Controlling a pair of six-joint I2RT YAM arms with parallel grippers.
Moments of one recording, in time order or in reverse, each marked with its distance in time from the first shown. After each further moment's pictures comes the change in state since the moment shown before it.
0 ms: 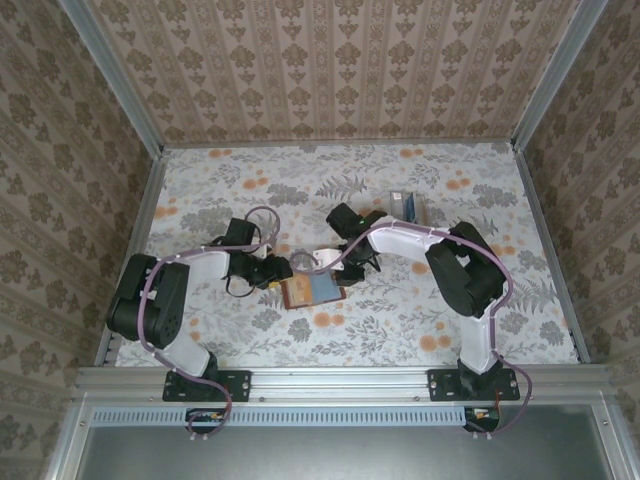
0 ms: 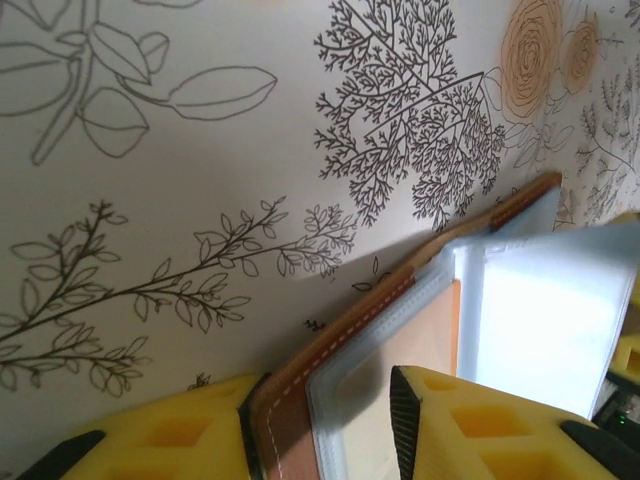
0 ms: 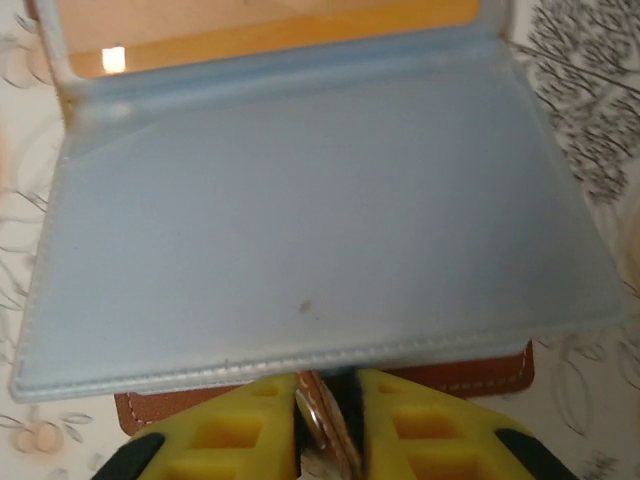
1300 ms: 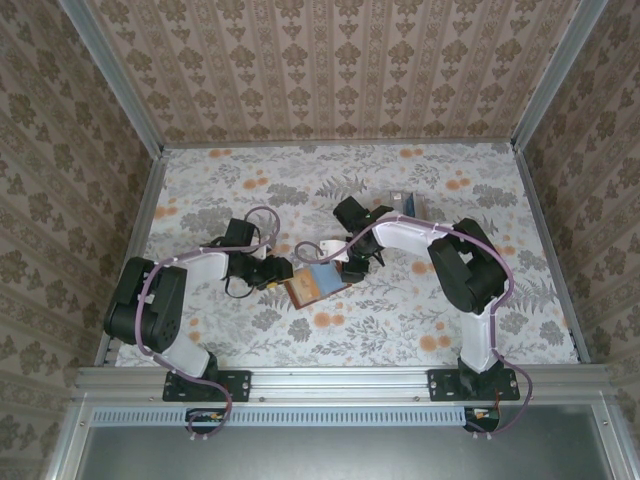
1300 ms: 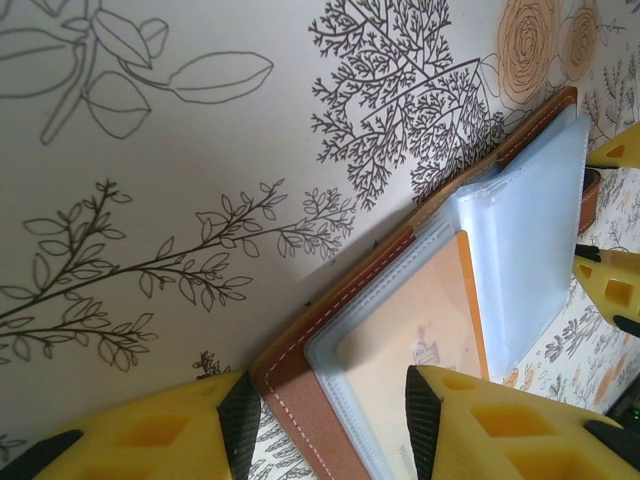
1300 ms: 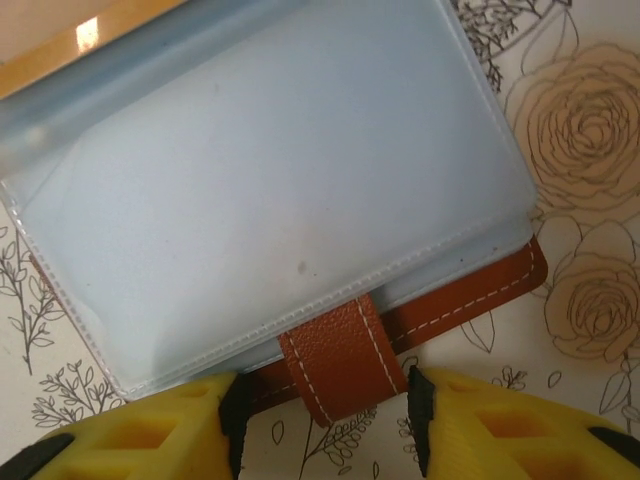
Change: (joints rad) left arm -0.004 -0.035 -0.006 -0.037 -0.031 0.030; right arm -0.060 0.012 0.012 0.019 0.061 0.012
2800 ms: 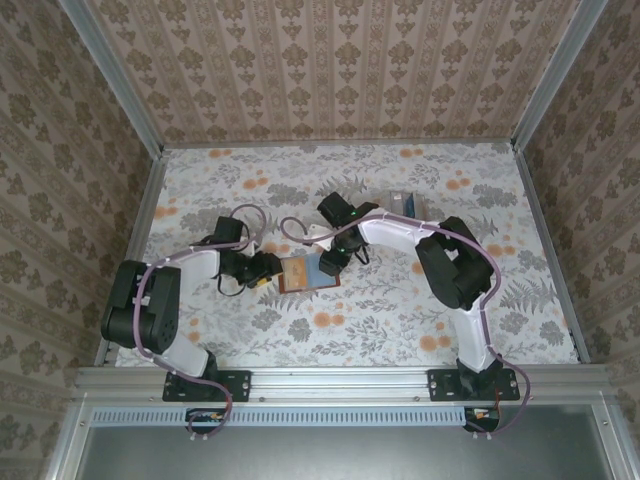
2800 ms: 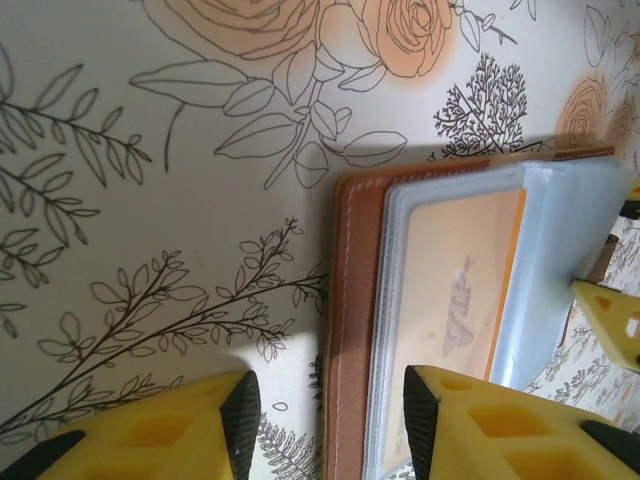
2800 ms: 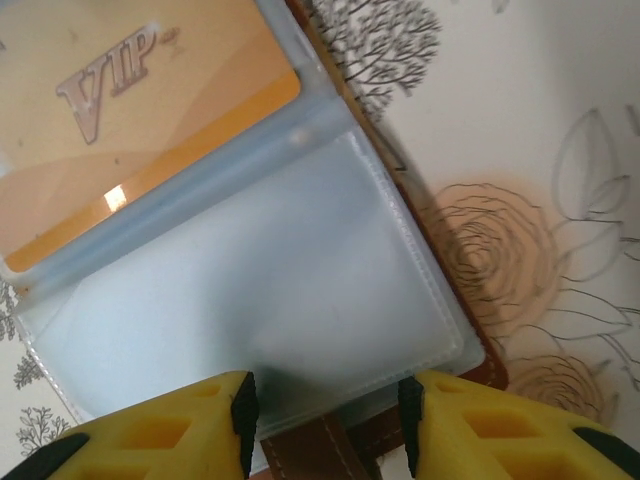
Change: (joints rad) left arm 0.086 -0.013 0.012 -0.044 -0.039 -0.032; right arm 0.043 0.089 0.144 0.013 -0.007 0.437
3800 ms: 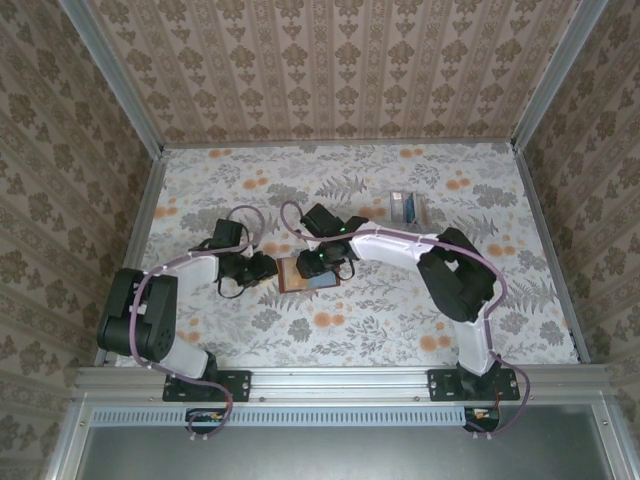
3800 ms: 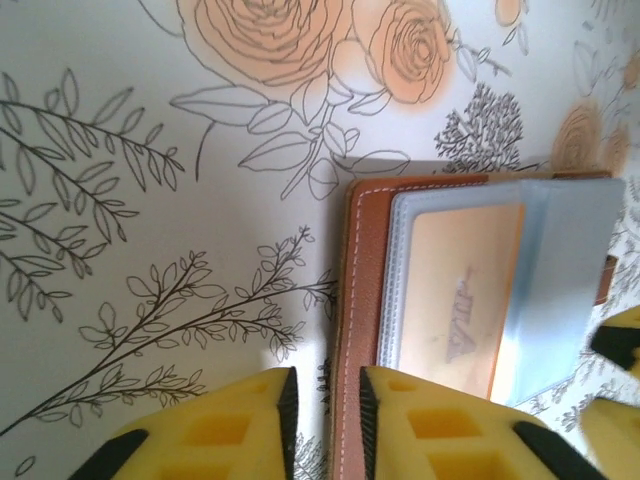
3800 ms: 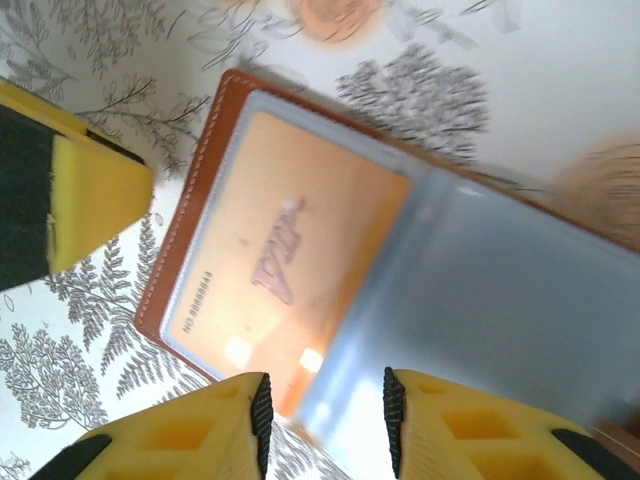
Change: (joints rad) left arm -0.007 -0.065 -0.045 0.049 -0.059 -0.044; right arm 0.110 -0.095 -0.068 0.142 0.032 0.793
